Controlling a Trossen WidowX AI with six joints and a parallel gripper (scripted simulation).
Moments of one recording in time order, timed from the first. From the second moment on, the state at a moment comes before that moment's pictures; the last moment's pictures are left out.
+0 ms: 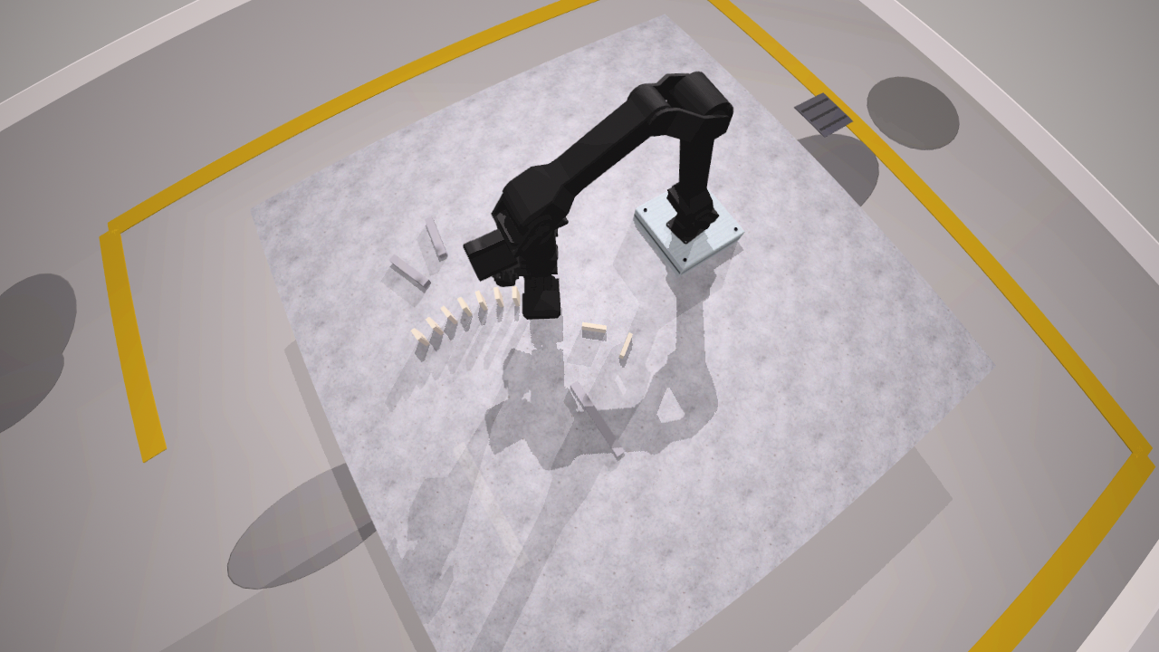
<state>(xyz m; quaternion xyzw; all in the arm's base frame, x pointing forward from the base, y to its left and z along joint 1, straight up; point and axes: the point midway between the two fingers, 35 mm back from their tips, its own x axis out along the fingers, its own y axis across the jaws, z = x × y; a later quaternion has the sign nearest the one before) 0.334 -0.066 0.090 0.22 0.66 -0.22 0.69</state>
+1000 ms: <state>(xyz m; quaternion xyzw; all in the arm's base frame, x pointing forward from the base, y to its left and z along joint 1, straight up) 0.327 -0.064 0.029 0.22 0.66 -0.22 0.68</state>
